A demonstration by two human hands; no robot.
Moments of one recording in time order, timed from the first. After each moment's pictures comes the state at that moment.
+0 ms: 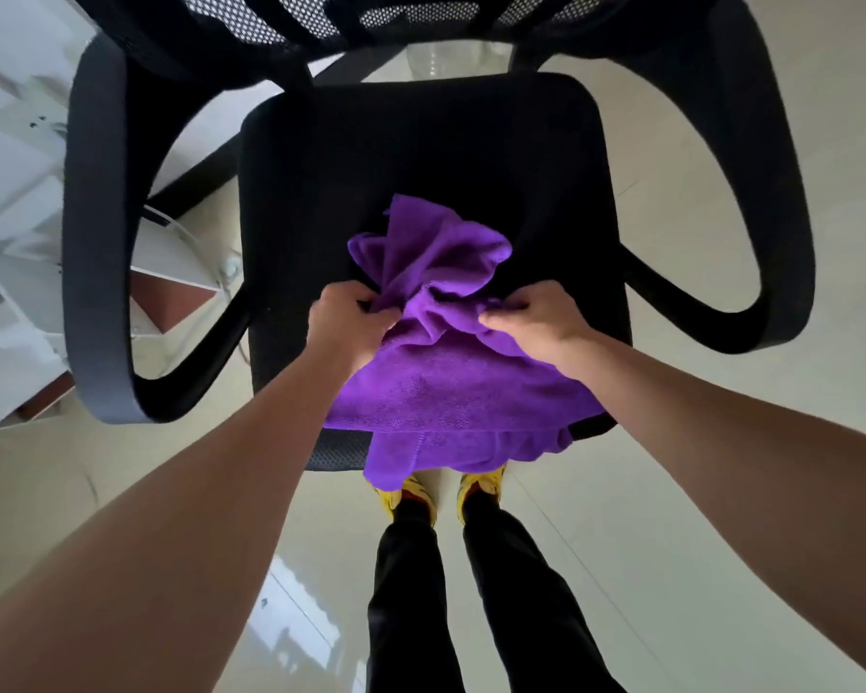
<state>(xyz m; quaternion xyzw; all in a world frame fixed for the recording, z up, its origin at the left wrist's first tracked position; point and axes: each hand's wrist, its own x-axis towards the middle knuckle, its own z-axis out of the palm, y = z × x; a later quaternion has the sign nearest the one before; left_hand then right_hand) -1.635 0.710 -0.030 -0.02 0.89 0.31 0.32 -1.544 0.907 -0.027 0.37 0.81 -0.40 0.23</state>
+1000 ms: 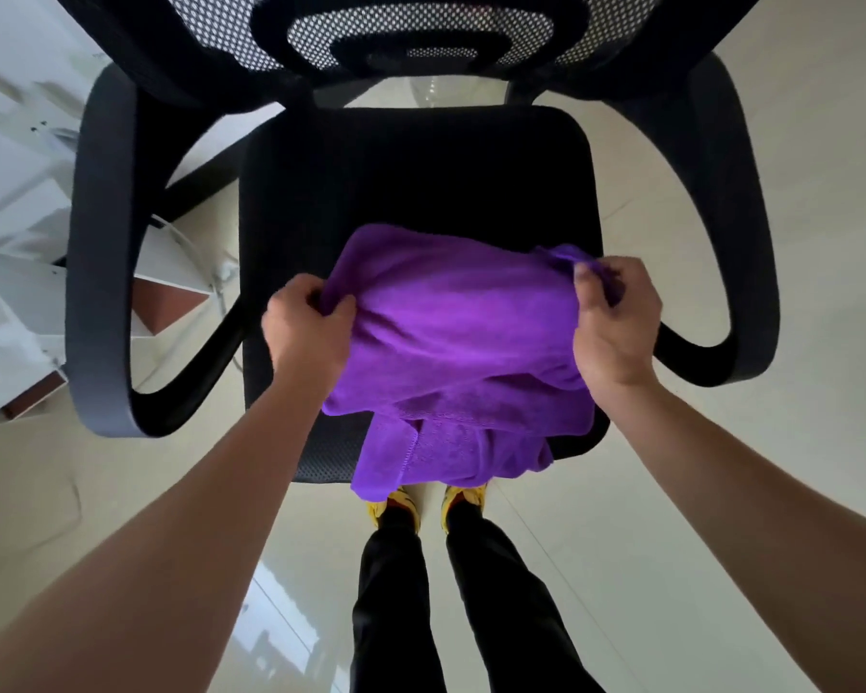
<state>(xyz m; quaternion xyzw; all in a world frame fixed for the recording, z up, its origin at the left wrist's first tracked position) -1.643 0.702 -0.005 -0.08 0.92 0.36 0.15 -1.534 0.936 0.023 0.44 0.76 -0.45 -0.15</state>
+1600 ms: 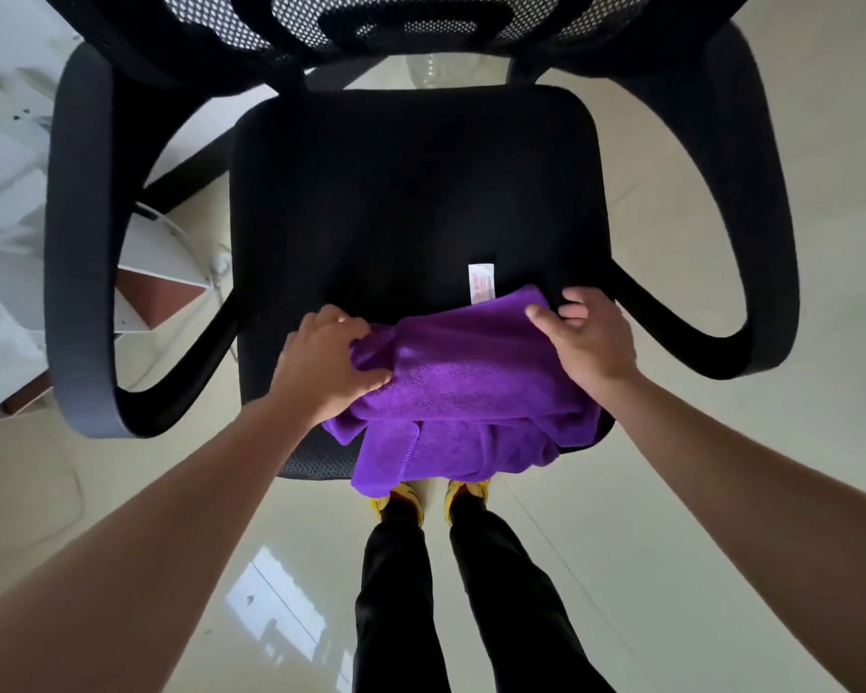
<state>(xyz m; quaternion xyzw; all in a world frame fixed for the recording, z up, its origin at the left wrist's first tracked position) -1.625 0.684 -0.023 0.20 0.91 0.15 0.32 -1.512 0.943 -0.025 0.46 0.79 -0.38 0.12</state>
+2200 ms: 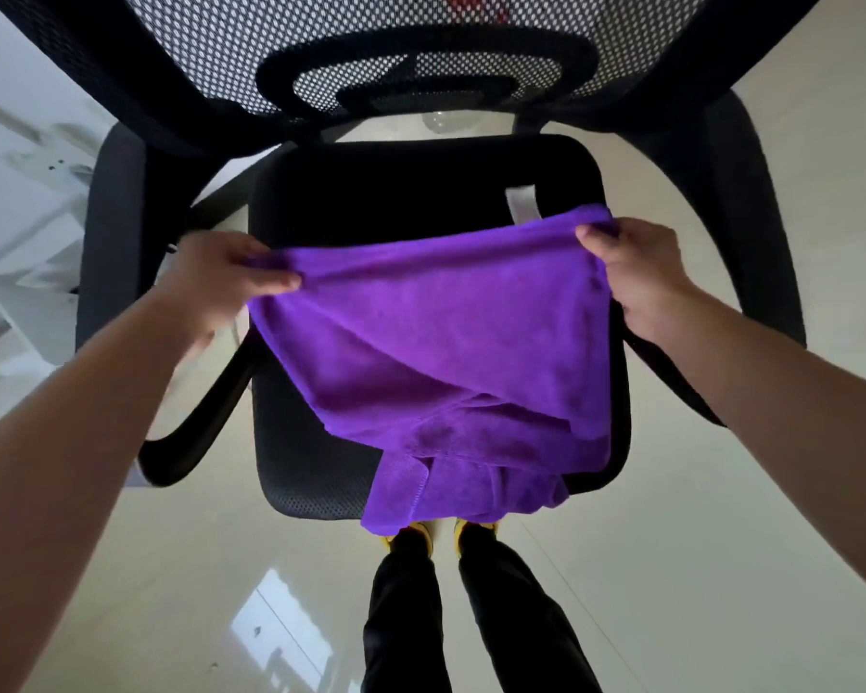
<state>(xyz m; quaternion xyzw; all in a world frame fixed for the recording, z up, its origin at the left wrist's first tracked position) -1.751 0.671 0.039 -0.02 0.87 0.37 0.33 -1.607 1.000 0.007 0.48 0.70 -0.53 0.01</state>
